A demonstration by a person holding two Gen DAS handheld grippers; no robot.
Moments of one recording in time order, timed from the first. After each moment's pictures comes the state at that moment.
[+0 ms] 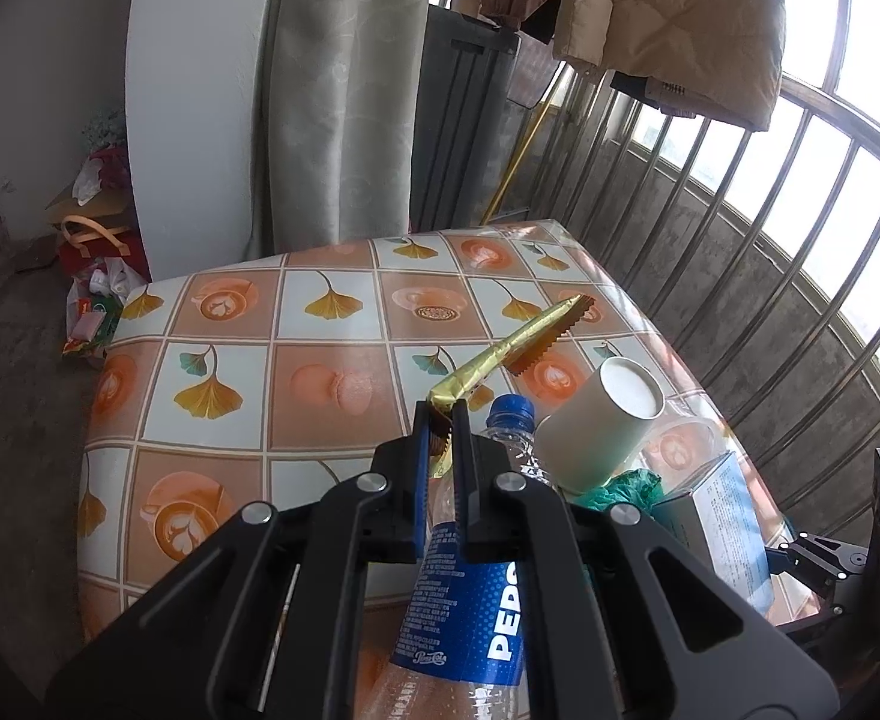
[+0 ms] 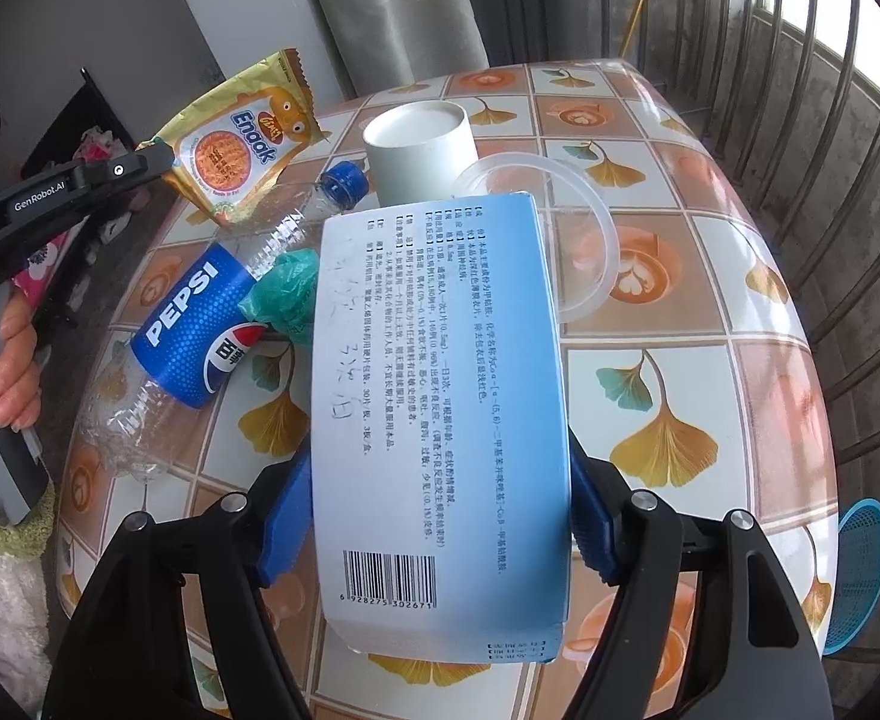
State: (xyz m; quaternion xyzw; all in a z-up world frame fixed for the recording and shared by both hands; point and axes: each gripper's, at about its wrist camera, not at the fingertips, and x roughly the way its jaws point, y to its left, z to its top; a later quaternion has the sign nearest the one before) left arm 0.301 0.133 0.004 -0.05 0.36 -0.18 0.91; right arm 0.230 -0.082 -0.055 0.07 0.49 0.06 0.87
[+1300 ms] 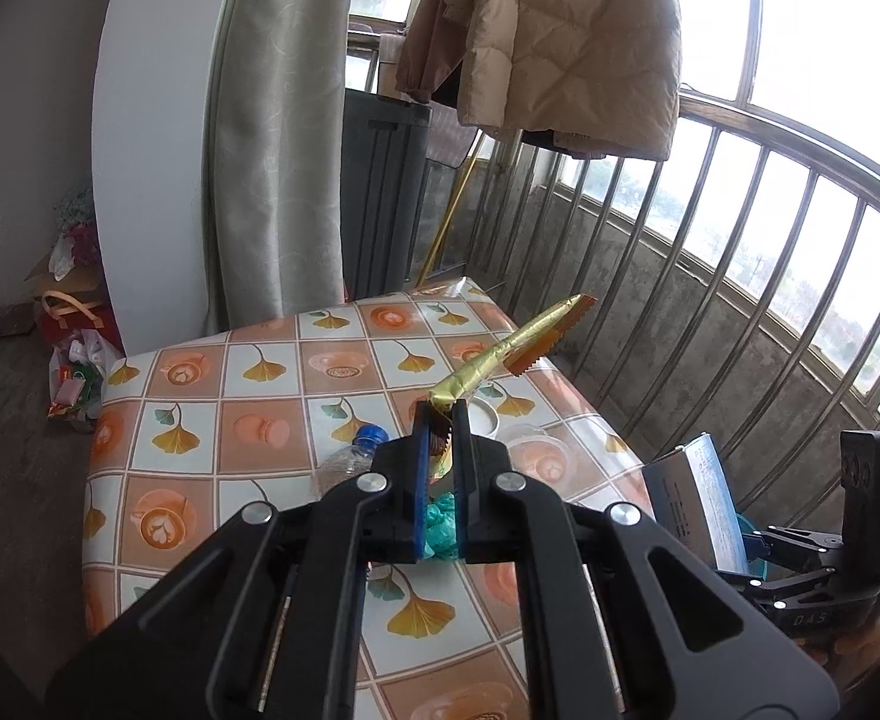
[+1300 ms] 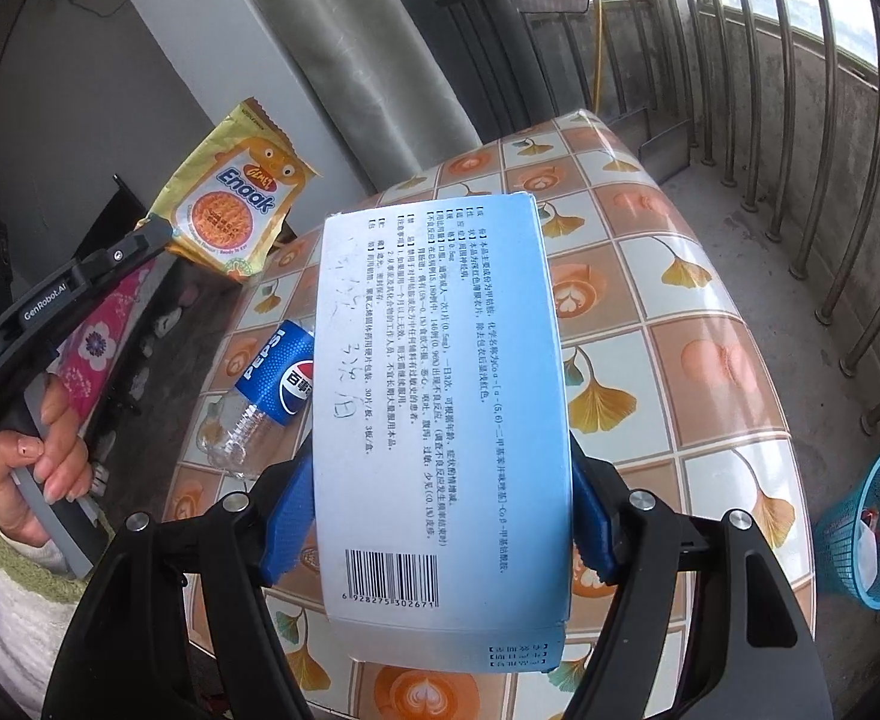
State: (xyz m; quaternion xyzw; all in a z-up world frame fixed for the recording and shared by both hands) left arm 0.211 0.092 0.077 -0.03 0.29 -0.23 0.93; right arm 0.150 -0.152 0.004 0.18 0.41 0.08 0.89
